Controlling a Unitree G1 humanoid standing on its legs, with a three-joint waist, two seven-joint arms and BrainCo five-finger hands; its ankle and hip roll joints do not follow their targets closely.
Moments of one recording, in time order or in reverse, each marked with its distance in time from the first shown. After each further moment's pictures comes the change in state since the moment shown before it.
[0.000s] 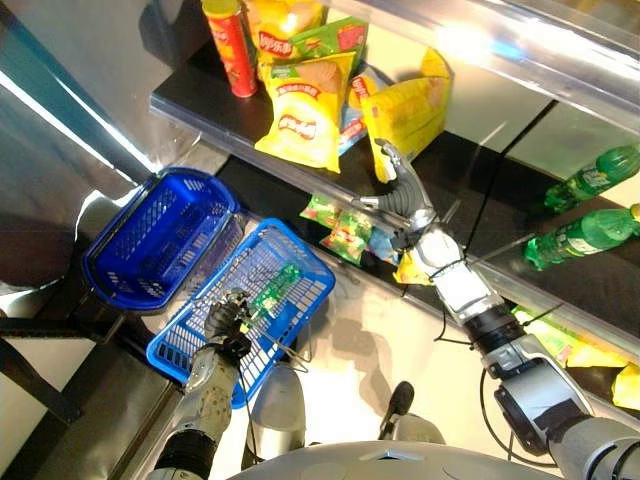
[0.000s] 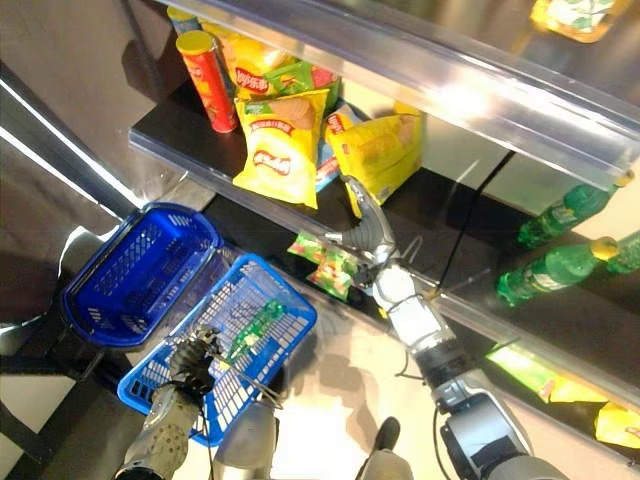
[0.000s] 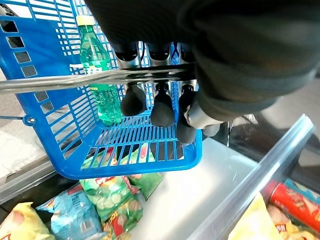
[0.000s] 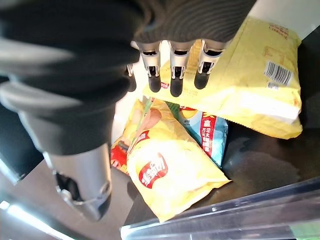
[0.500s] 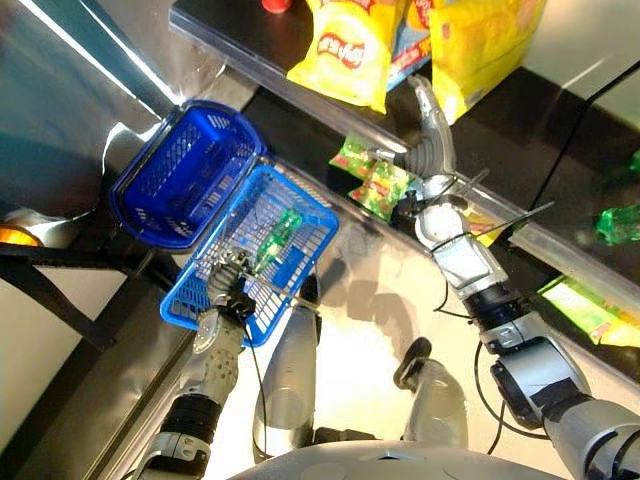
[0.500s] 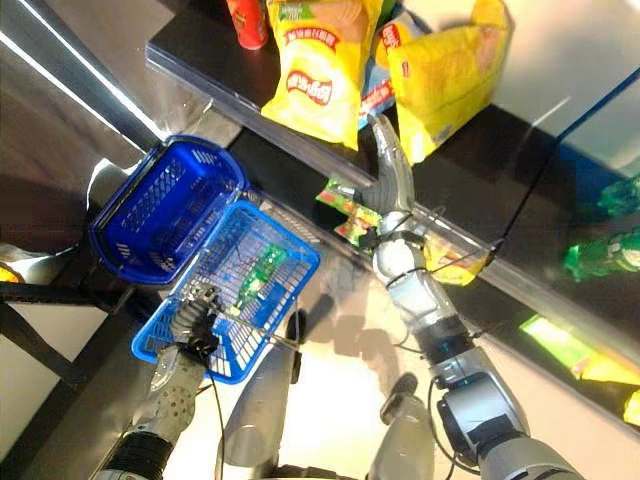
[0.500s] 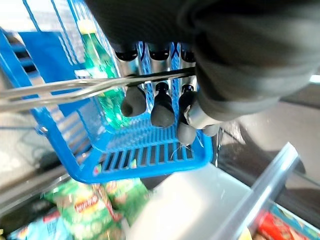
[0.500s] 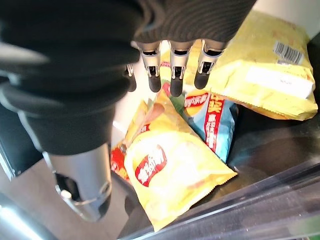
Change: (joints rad) left arm -0.115 0.024 -0.045 -0.076 -0.045 -0.065 0.084; right arm -0.038 -0.035 -0.046 -0.127 -0.159 0.037 -0.231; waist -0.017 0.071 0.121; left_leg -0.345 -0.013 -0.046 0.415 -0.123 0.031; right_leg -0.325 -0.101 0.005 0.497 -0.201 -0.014
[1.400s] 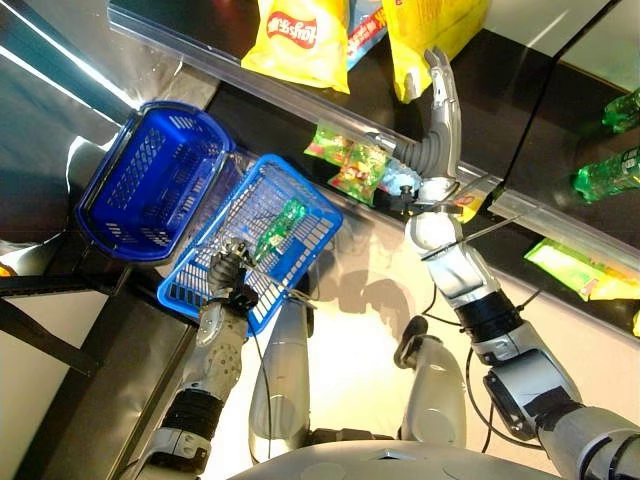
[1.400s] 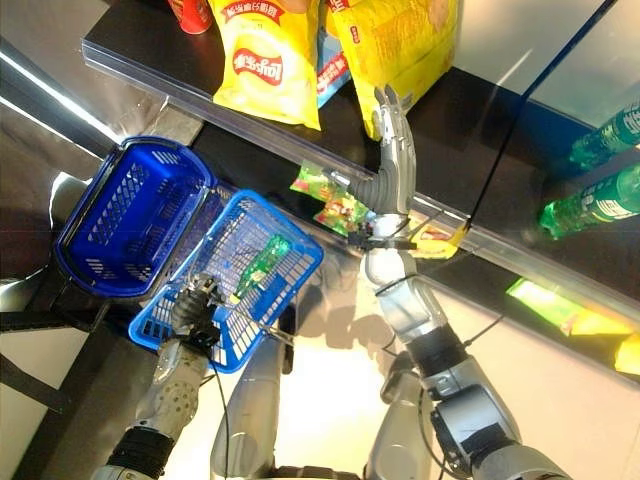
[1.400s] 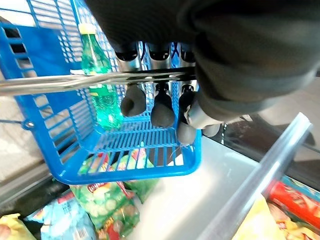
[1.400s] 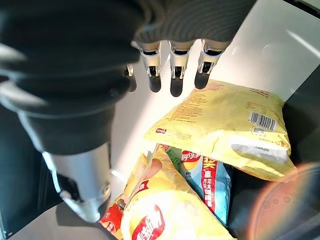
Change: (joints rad) left arm 0.012 0.015 -0.041 -0.096 -0.034 -0.023 0.038; right arm -0.044 0.046 0.000 -0.047 -0.013 -0.002 -0.124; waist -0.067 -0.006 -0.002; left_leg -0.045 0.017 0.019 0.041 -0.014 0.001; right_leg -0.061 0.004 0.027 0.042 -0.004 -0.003
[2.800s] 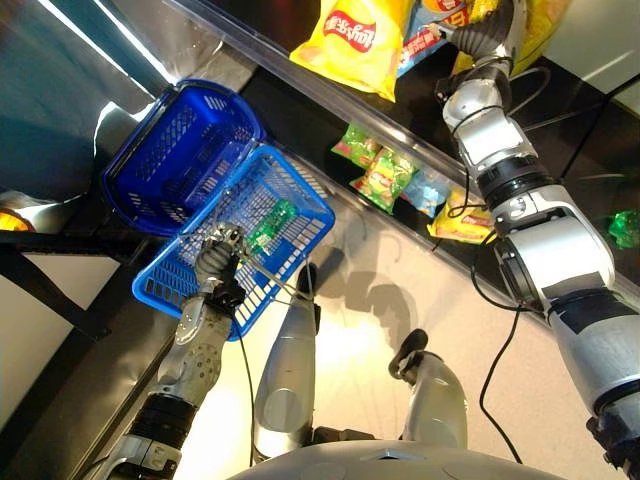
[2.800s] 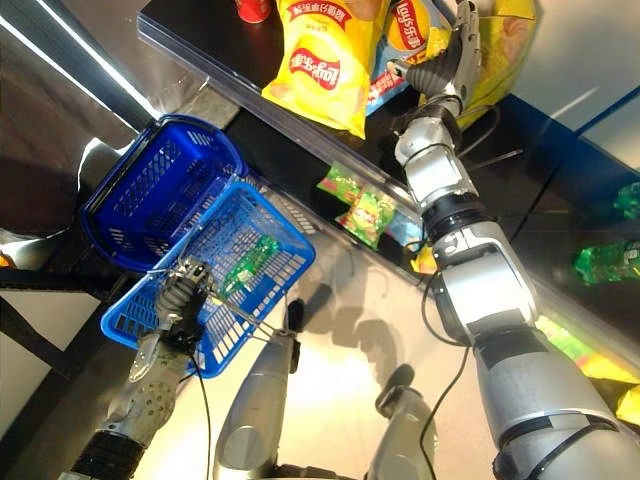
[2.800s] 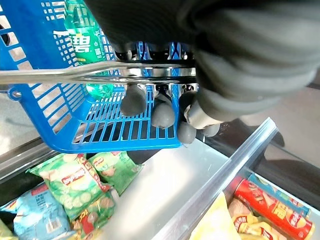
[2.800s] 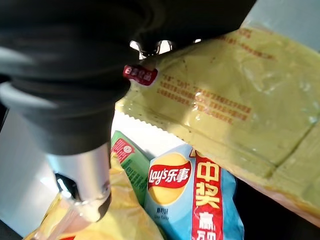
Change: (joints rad) left arm 0.011 0.153 -0.068 -0.129 -0.075 0.016 -0.051; right arm -0.631 -0.121 -0.016 0.765 0.311 0.120 0.007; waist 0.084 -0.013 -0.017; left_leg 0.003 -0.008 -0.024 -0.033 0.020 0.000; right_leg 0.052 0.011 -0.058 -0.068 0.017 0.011
